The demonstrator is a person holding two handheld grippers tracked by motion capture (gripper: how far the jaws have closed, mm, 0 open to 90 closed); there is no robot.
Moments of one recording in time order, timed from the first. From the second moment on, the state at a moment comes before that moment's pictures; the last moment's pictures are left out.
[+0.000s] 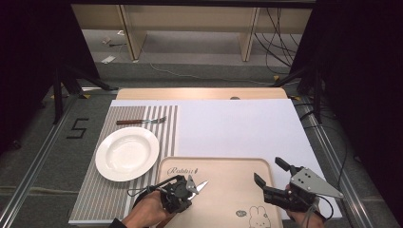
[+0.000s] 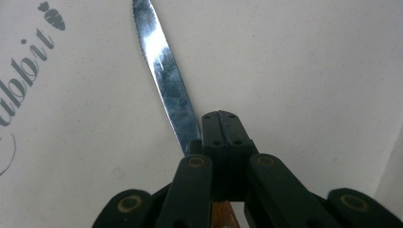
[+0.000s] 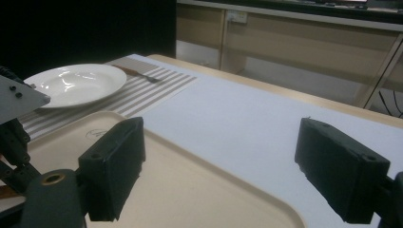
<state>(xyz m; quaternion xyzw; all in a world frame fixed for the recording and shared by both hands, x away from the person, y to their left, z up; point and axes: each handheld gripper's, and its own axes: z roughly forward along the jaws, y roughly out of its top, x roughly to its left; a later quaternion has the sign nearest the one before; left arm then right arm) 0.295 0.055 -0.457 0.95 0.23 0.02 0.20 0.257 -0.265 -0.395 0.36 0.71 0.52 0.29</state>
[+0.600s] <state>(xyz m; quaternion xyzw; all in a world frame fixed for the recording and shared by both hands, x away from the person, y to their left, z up) 0.300 0.066 -0.456 0.95 0.24 0.01 0.18 0.257 -0.266 -0.394 0.36 0.71 0.52 0.30</state>
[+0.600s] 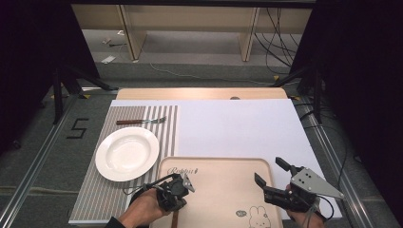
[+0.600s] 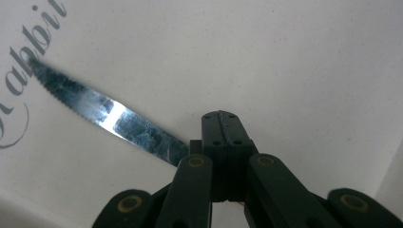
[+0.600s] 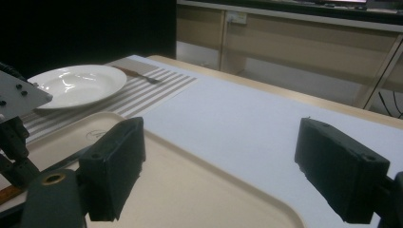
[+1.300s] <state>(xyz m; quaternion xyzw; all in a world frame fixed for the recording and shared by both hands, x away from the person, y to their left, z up) 0.303 0.082 -0.456 0.96 0.24 -0.04 0.12 0.256 -0.266 -0.394 0.36 0.71 0.52 0.30</state>
